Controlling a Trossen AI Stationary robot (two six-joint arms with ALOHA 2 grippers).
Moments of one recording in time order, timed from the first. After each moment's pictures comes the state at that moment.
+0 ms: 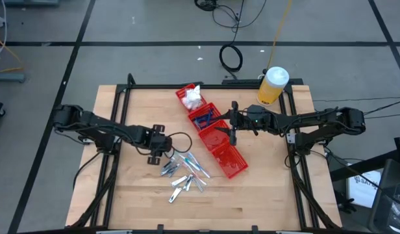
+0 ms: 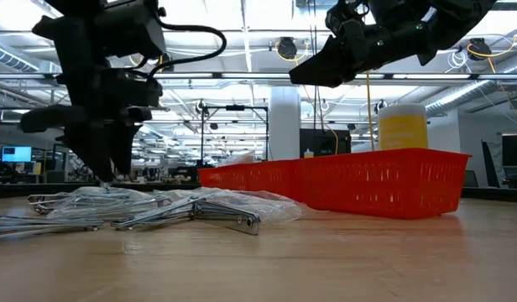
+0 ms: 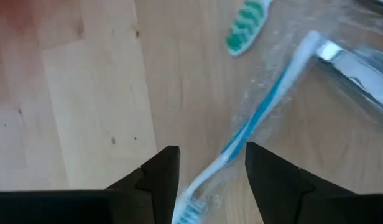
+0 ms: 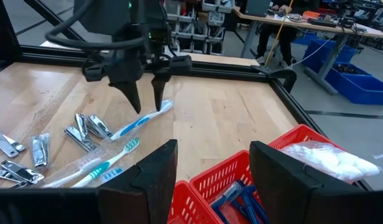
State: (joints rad) left arm -0.11 1.40 0.73 -0.64 -0.21 0.08; right arm -0.16 1.29 0.65 0.42 -0.05 -0.14
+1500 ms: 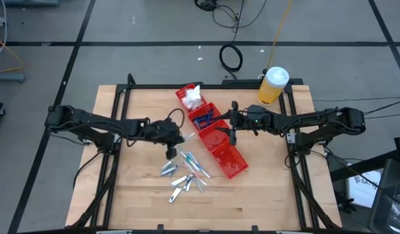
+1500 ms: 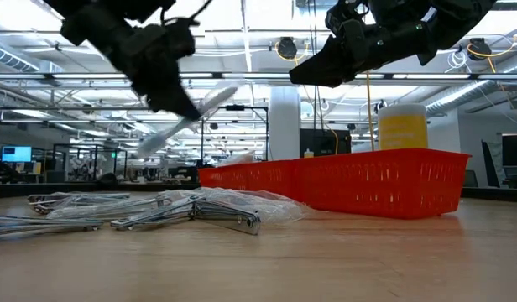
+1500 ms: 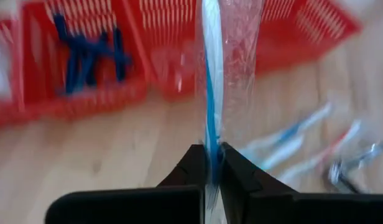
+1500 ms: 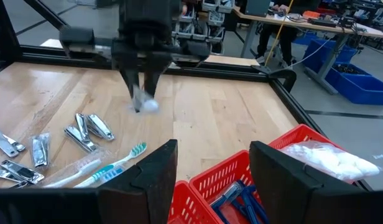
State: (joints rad) left arm -0.01 1.29 0.70 -0.10 -0.07 -0.19; right arm -0.16 1.29 0.65 0.42 -0.05 -0.14
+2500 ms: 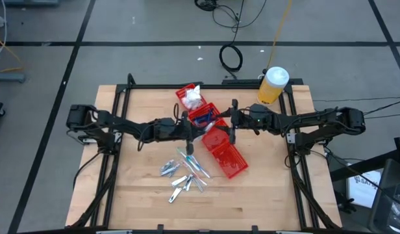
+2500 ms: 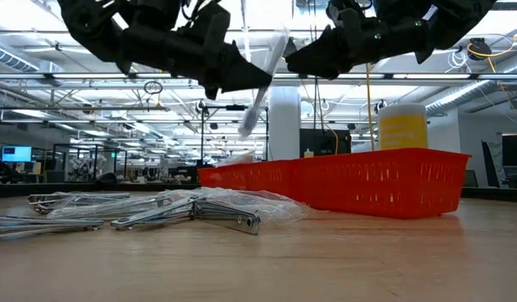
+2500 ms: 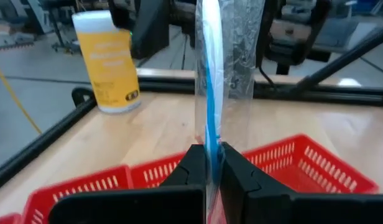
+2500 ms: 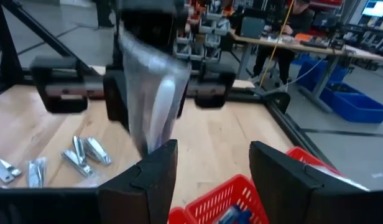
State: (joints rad) left arm 0.03 1.58 0.71 0.71 -0.12 0.00; right arm -0.16 1.29 0.65 0.51 -0.05 -0.14
